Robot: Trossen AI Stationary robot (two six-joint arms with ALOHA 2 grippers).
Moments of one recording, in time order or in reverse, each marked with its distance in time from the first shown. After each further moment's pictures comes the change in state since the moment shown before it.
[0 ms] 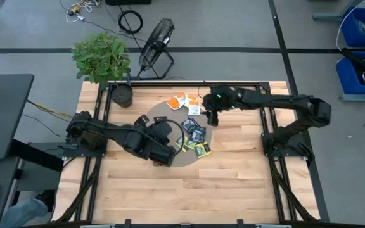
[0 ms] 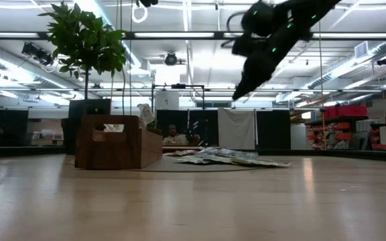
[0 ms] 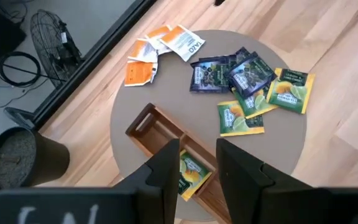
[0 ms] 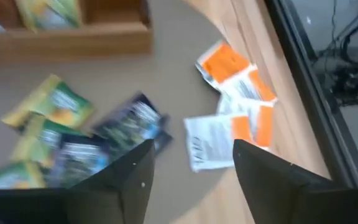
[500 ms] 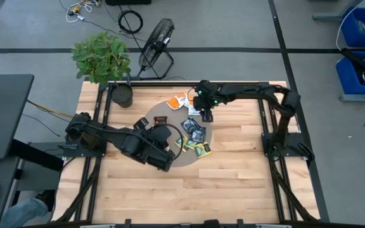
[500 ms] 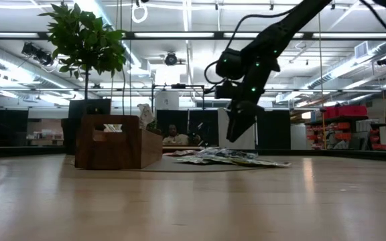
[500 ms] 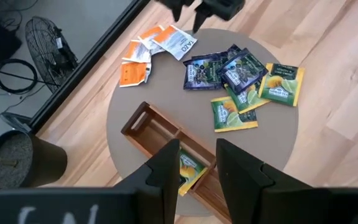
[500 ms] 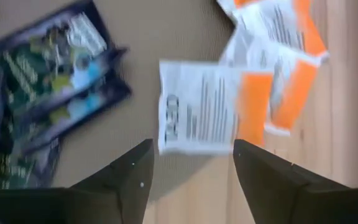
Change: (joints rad) left arm -0.035 0.000 0.000 0.000 -0.001 0.008; right arm -0.086 0.374 0.196 -0.115 -0.003 -0.242
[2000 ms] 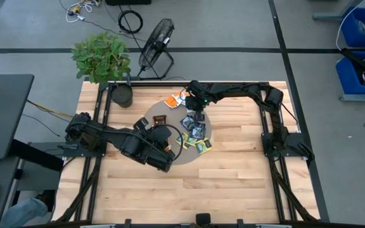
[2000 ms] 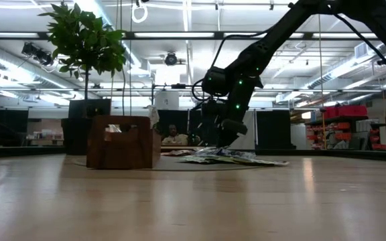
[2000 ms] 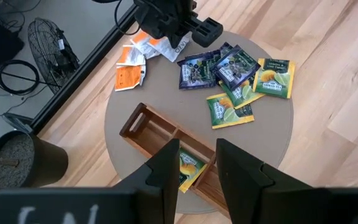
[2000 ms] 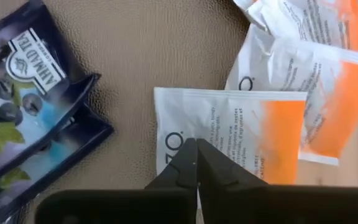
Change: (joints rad) left arm 0.000 0.001 0.000 0.000 -0.010 -0.009; right arm -0.019 0.206 0.145 0.017 0.006 0.000
